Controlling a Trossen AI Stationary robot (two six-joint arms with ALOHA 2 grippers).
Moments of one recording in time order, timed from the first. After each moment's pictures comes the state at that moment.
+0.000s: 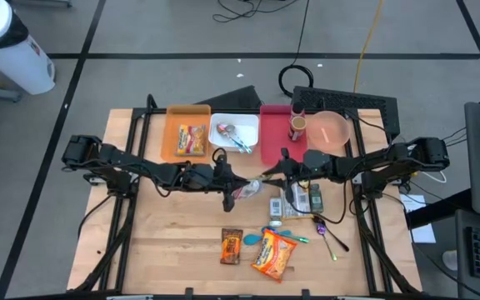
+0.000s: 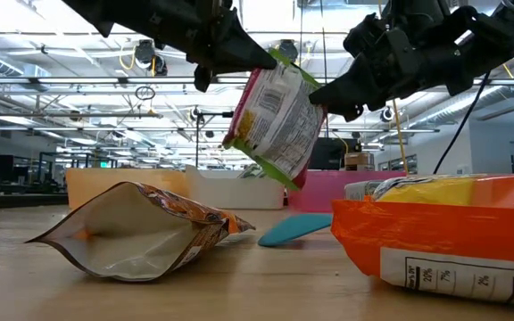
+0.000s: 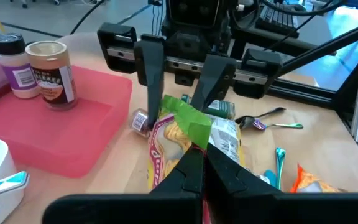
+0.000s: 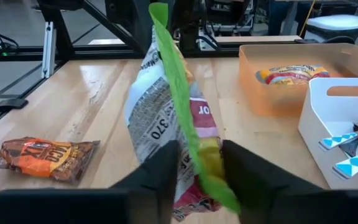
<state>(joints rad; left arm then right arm) -0.13 1.54 0.86 0.38 -0.23 -0.24 -0.08 1.33 0.47 0.63 -0.13 0.01</state>
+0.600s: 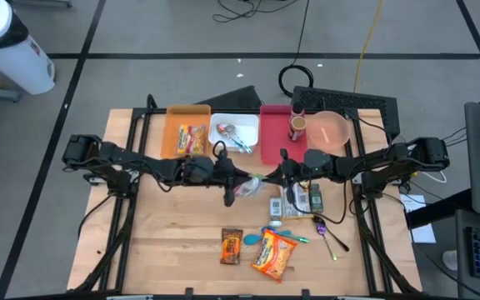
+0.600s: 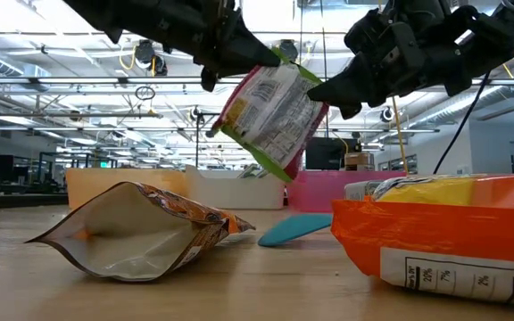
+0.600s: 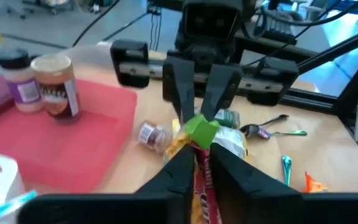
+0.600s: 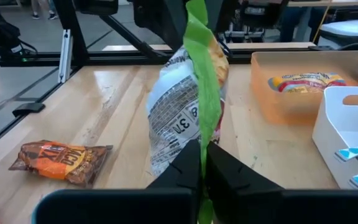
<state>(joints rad) -0.07 1.54 0.86 0.42 -0.16 -0.19 -0.08 1.33 0.47 0.66 -0.19 0.01</state>
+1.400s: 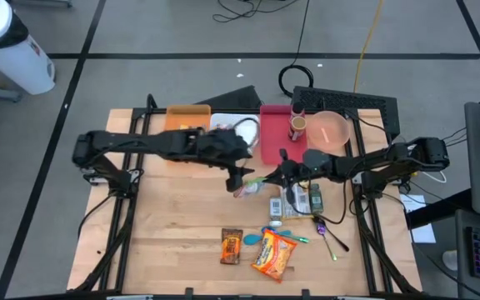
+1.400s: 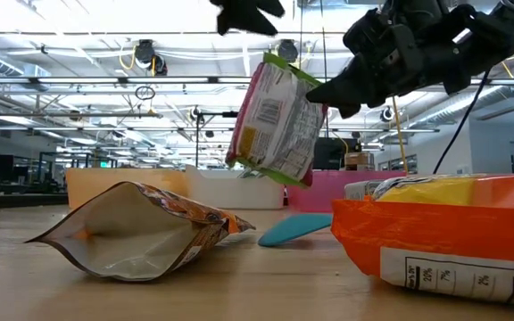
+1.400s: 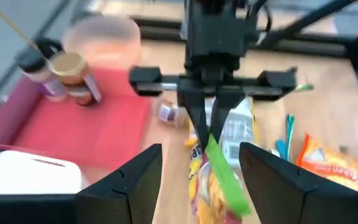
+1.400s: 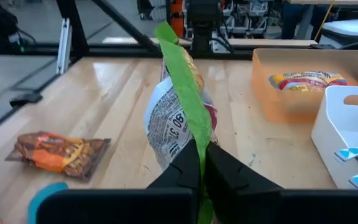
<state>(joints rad) 0.01 1.62 1.53 -0.54 -0.06 -0.08 -0.08 1.33 0.48 0.62 -0.19 -0.02</state>
